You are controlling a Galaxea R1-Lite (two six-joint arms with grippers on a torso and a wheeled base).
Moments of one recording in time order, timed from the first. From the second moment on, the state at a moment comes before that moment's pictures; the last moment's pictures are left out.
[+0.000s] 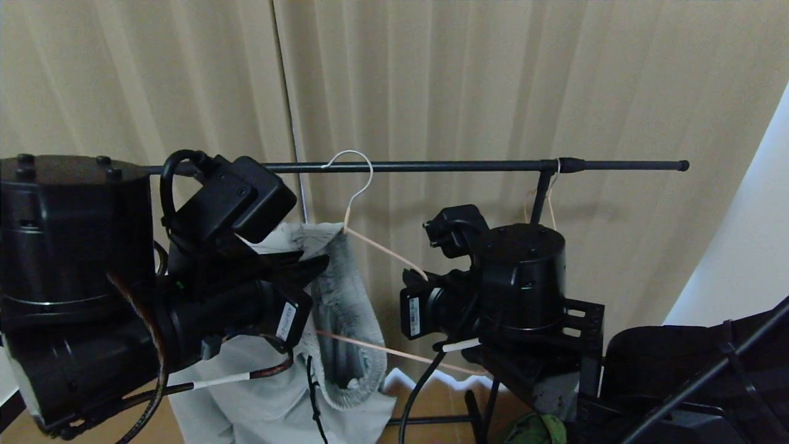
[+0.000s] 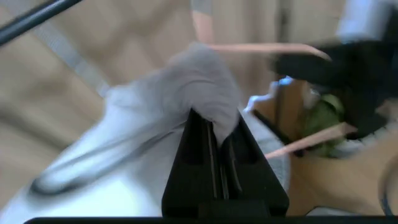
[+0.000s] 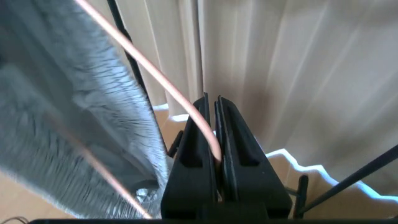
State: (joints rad) left arm -0.73 1.40 -0.77 -0.33 0.20 0.25; right arm 0.91 1.89 -0.95 -0.64 -0.43 0.28
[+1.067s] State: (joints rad) left arm -0.67 1.35 -0.59 -0.45 0.08 0.31; right arm 0.88 1.82 -0.95 -0.67 -0.44 0.28
